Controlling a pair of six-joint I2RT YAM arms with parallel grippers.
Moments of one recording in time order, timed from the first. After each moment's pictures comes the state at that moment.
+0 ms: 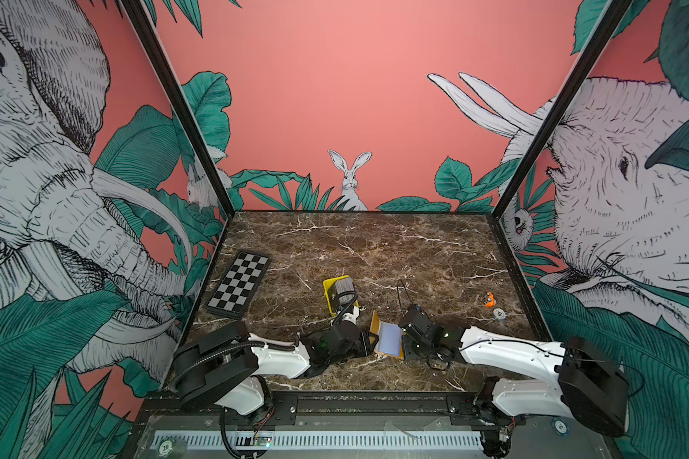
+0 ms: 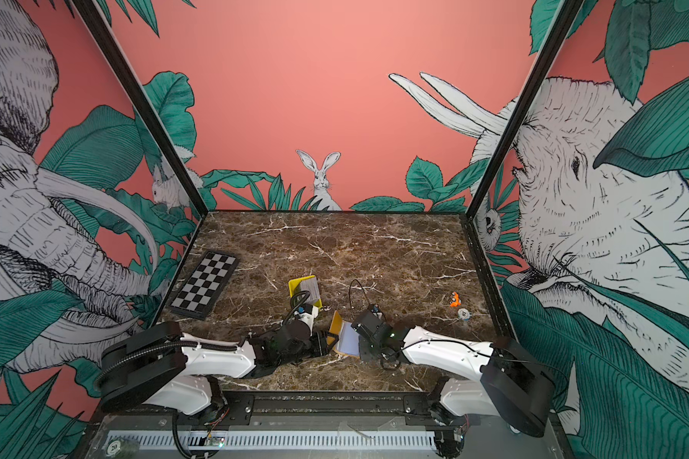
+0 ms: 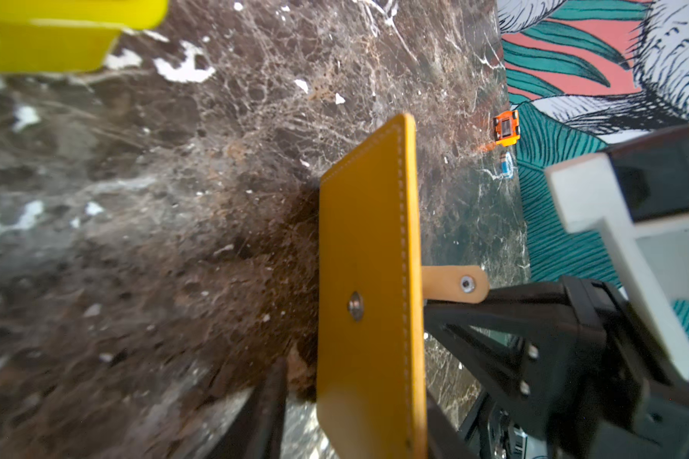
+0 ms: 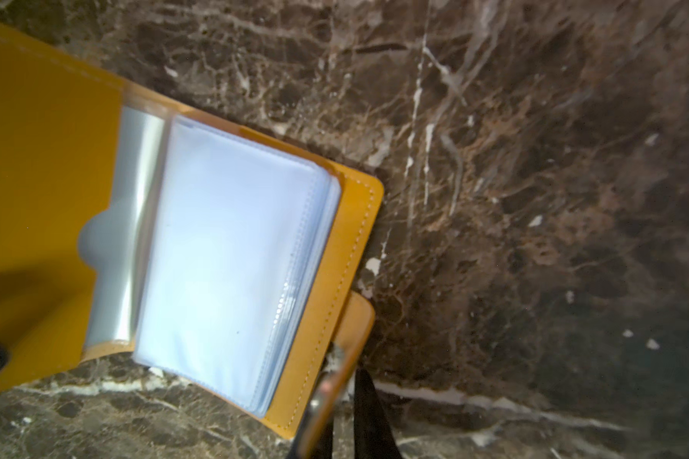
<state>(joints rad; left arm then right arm) -1.13 1.43 0.39 0.42 -0.05 -1.09 0.93 1.27 0.57 -0.51 0.11 0.78</state>
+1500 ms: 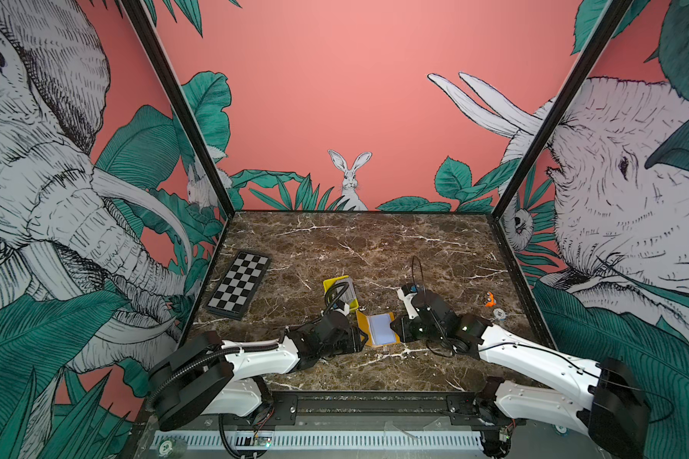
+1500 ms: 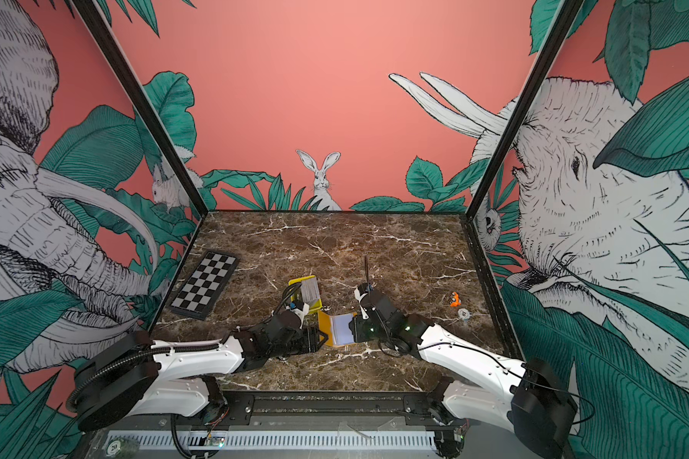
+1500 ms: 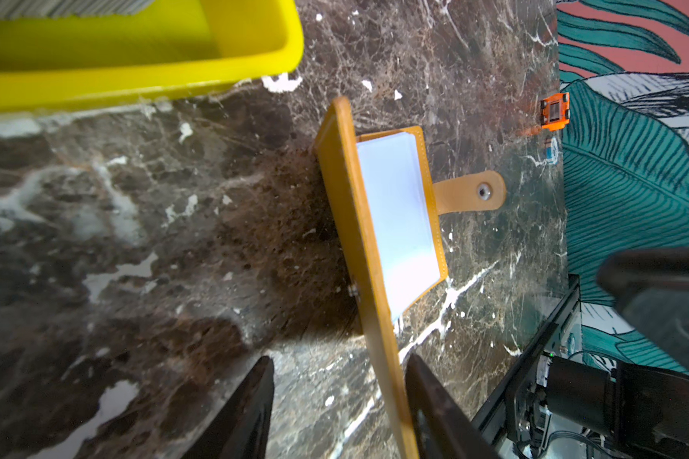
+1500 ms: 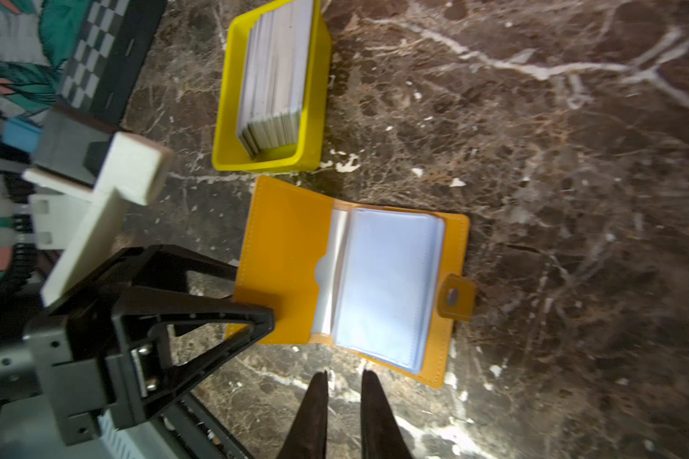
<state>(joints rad) -1.00 1.30 0.40 0.16 0.07 -1.00 0.86 1.12 0.64 -0.33 -0.13 0.61</state>
